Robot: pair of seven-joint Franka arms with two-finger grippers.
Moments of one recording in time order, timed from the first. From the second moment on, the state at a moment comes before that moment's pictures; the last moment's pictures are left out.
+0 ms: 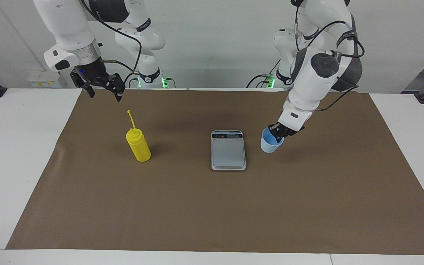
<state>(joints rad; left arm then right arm) -0.33 0.22 -0.08 -1.65 -0.06 1.88 -0.53 -0.07 -0.05 0.09 -1.63 -0.02 1.56 0.19</state>
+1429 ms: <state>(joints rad) -0.54 0.25 -0.08 -1.84 -0.03 2.19 -0.75 -0.07 -0.05 0.09 -1.64 -0.02 1.56 0.19</state>
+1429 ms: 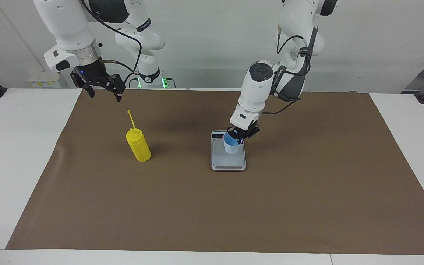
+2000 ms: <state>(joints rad) -0.55 0.25 -0.08 -1.89 -0.02 2.24 -0.77 -0.07 -0.05 0.09 -1.64 -0.02 1.56 0.19</state>
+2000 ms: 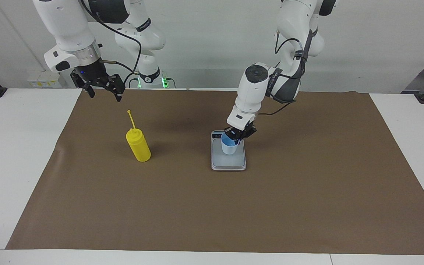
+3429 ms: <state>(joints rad) -0.55 0.25 -0.06 -1.89 0.01 2.25 -0.77 -0.07 -0.06 0.09 -1.65 -0.02 1.56 0.19</state>
